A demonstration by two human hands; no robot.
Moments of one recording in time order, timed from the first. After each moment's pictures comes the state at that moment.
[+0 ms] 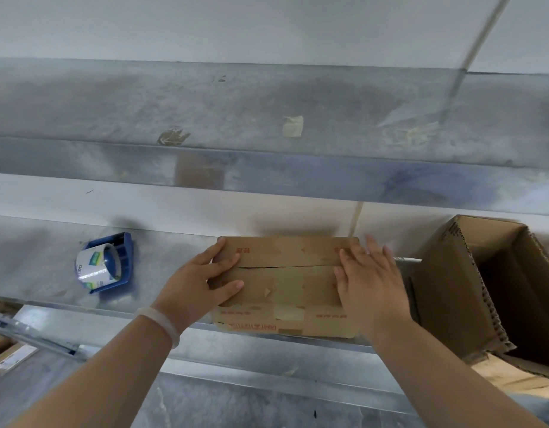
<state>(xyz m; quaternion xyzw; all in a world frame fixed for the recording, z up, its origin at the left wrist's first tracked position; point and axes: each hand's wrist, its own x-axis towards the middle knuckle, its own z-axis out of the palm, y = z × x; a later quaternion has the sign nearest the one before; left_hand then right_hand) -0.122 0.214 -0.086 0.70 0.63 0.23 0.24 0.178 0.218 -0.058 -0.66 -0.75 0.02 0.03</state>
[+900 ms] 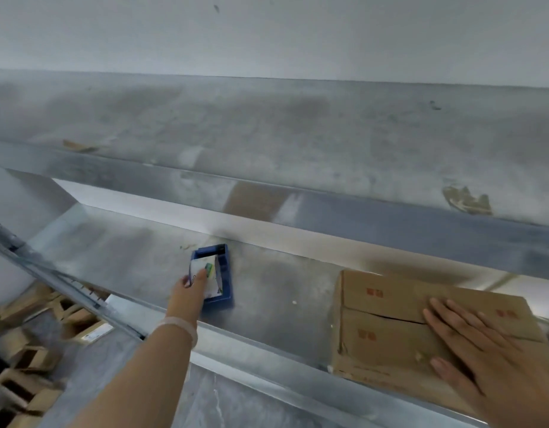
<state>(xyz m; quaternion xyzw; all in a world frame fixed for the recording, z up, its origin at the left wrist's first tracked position) -0.332 0.231 -0.137 0.15 0.79 0.44 0.39 0.125 0.221 -0.080 -0.52 -0.86 0.03 0.03</state>
